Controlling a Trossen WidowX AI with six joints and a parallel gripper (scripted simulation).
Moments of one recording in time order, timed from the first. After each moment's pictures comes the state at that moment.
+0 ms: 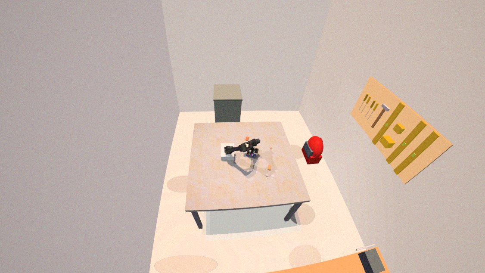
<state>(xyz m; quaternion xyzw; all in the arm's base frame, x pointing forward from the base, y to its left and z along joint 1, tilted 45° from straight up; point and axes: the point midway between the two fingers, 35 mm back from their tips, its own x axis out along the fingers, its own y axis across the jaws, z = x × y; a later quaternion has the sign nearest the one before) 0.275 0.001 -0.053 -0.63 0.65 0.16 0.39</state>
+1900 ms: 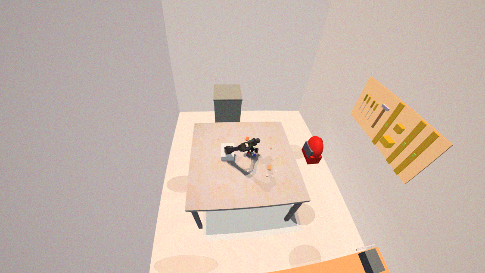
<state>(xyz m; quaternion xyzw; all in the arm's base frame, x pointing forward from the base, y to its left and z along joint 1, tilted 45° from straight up) 0.274 0.006 -0.047 -0.63 0.66 0.16 0.38</state>
